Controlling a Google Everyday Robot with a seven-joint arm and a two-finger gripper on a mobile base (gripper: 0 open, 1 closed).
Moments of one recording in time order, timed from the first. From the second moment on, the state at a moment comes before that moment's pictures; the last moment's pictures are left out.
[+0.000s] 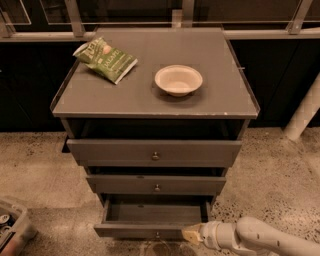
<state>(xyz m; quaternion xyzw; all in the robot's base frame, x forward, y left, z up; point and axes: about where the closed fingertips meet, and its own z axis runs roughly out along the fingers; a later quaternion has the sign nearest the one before) 0.426 -0.125 0.353 -0.24 0.87 0.33 0.27</state>
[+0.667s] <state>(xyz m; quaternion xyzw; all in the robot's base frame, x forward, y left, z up) 0.441 -0.119 0.285 -0.23 0.87 0.38 0.23</state>
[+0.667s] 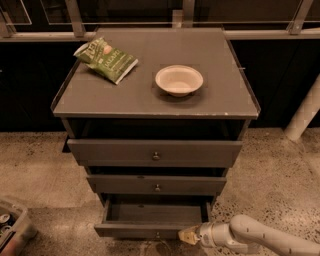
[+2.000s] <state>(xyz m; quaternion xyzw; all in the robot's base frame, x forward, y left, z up) 0.465 -0.111 0.210 -0.21 0.86 0.41 0.20</state>
